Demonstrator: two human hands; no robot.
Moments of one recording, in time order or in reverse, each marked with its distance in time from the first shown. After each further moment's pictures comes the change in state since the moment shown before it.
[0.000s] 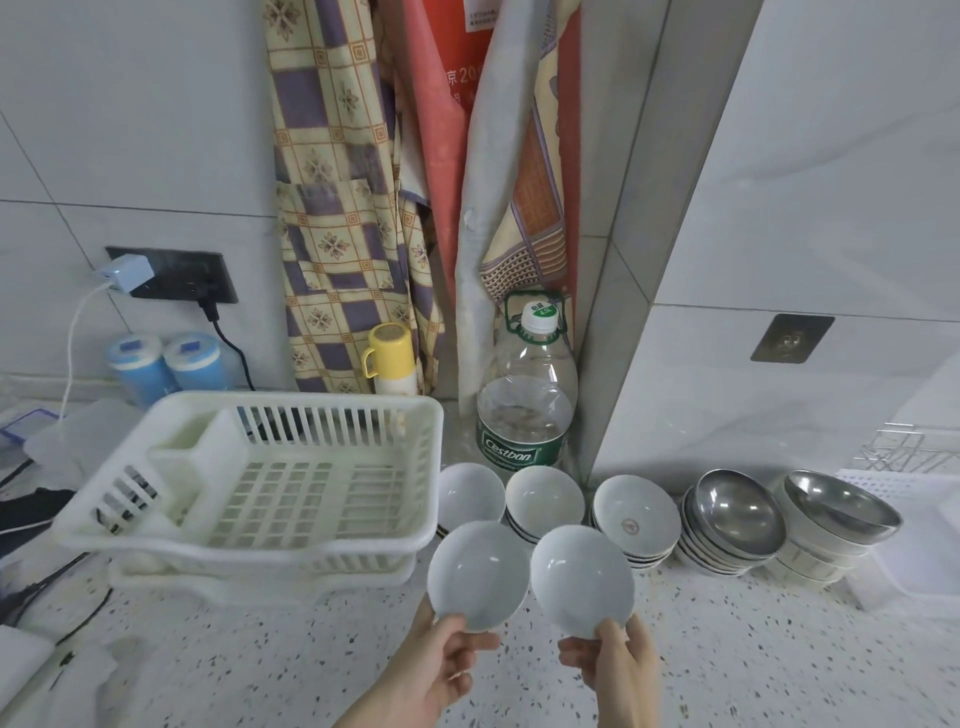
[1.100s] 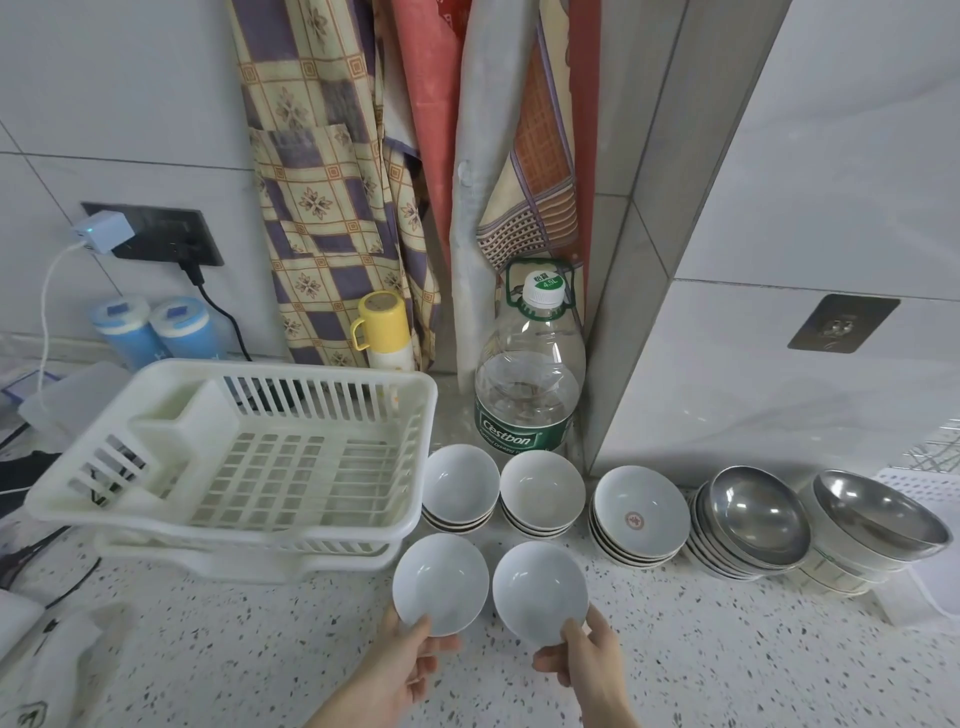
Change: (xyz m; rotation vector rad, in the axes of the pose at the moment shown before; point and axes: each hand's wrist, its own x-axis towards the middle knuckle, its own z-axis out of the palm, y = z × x) left_hand 0.030 -0.018 -0.010 0.156 0.349 -0.146; right_hand 0.061 0.042 -0.004 -0.222 -0.256 0.132
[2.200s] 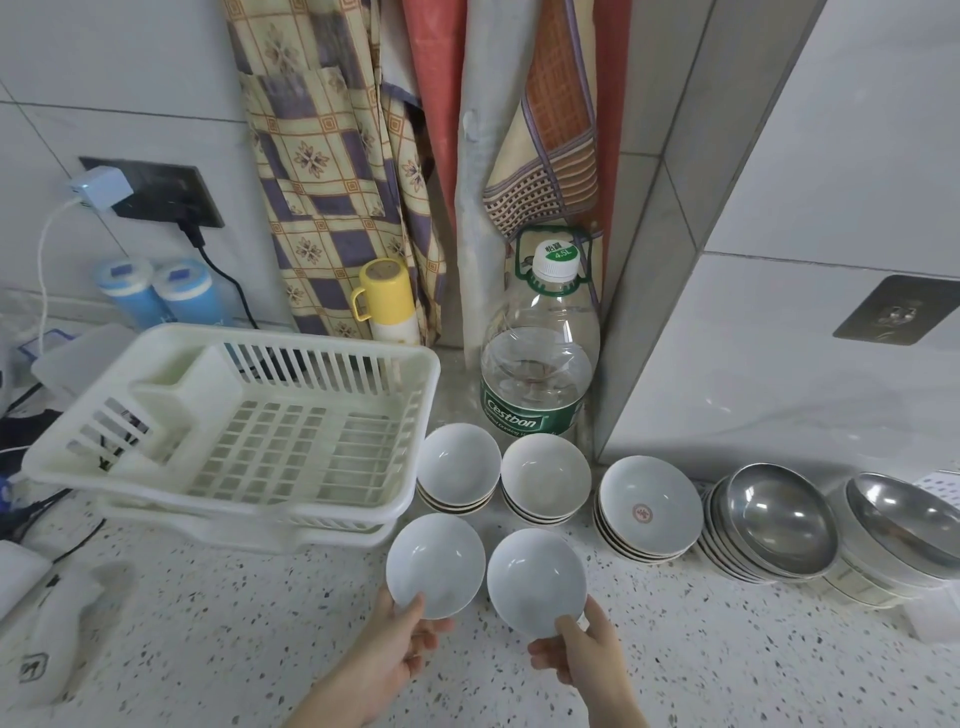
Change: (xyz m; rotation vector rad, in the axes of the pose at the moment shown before) left_hand 0.002 -0.005 0.007 -0.050 0.017 0.026; right_hand 0.013 0.001 -0.015 -0.047 -0.139 0.068
